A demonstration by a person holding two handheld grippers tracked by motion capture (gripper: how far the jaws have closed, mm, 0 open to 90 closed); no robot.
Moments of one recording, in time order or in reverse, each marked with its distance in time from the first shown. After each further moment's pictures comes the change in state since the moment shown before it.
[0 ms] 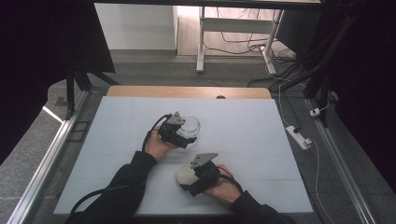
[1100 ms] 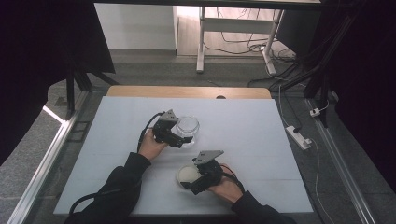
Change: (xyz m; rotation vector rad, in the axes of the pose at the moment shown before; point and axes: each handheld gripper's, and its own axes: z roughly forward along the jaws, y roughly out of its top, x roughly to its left) left arm 0.002 0.001 -0.027 -0.028 -0.054 -0.082; right arm -0.003 0.005 -0.014 -0.079 0.015 0.043
